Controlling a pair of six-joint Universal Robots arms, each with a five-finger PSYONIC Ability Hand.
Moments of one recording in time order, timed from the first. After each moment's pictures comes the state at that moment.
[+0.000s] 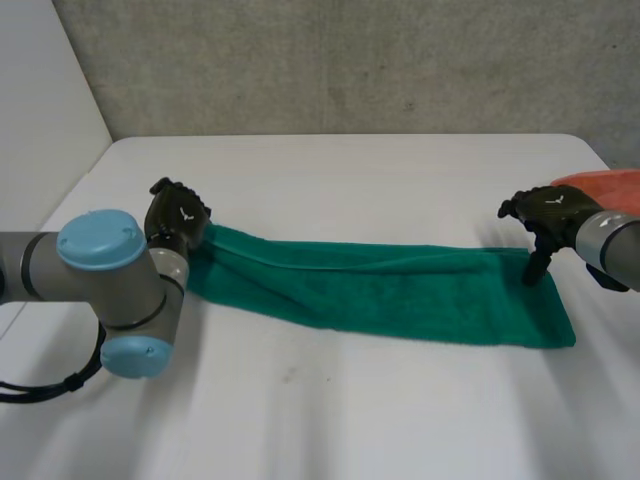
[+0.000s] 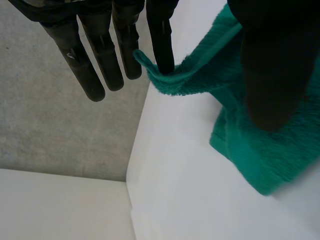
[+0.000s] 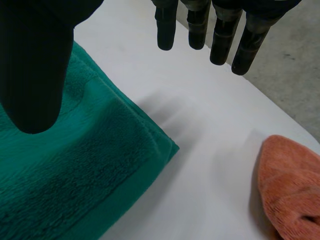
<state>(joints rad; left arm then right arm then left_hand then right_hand) 4.33 -2.25 -1.46 3.63 -1.72 4.16 1.64 -0.96 1.20 0.22 1.29 2.59 0.47 0.47 0.47 0.48 0.30 0.20 0.22 0.21 0.23 0.07</state>
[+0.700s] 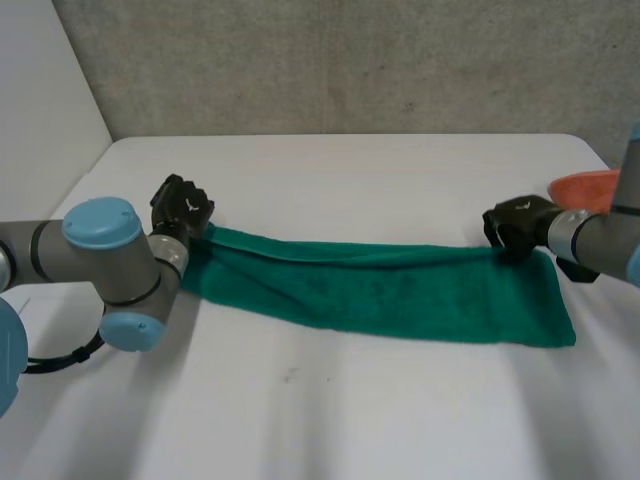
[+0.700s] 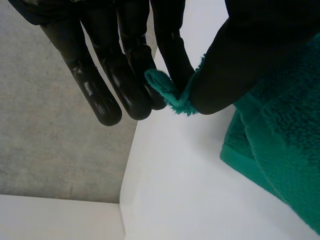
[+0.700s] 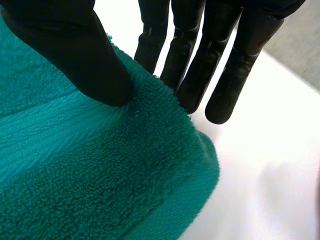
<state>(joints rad) 4.40 -2.40 -1.27 3.59 -1.58 4.16 1.66 -0.64 0.79 0.44 1.21 2.57 1.13 1.19 1.19 1.20 0.97 0.97 1.17 1.18 1.19 0.99</state>
